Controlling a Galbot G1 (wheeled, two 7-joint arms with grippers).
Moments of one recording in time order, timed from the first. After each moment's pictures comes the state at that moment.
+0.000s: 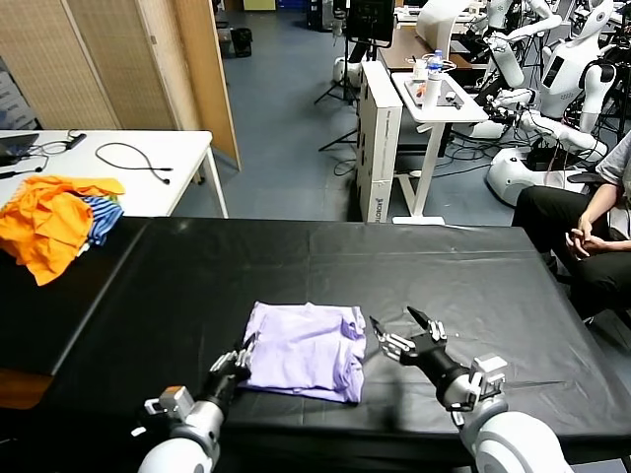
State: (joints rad) left arm 1.51 -1.48 -0.53 -1.96 -0.49 0.30 0.06; right arm -1.46 1.02 0.42 2.27 0.64 -0.43 0.11
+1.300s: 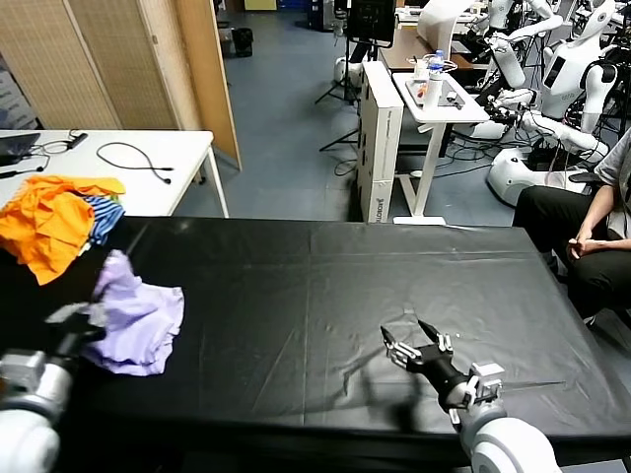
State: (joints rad) left arm 1.61 -1.06 -0.86 -2.23 -0.42 0.37 -0.06; right arm -1.49 1.07 0.44 2.22 0.61 -0.44 0.14
